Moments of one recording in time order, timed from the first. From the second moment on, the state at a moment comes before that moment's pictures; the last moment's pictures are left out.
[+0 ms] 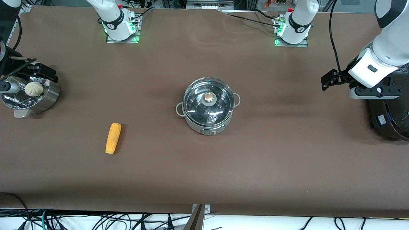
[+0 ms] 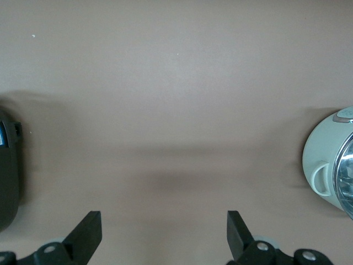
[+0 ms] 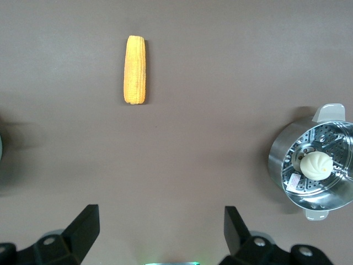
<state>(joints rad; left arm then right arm) -0.04 0.06 -0.09 -1.60 0.02 1.61 -0.15 -0.06 0.07 0.06 -1.54 -0.04 1.51 0.05</state>
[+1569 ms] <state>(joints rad) -0.08 0.07 -0.10 -1.60 0.02 1.57 -0.19 -0.06 0.12 0.07 -1.54 -0.04 1.54 0.05</state>
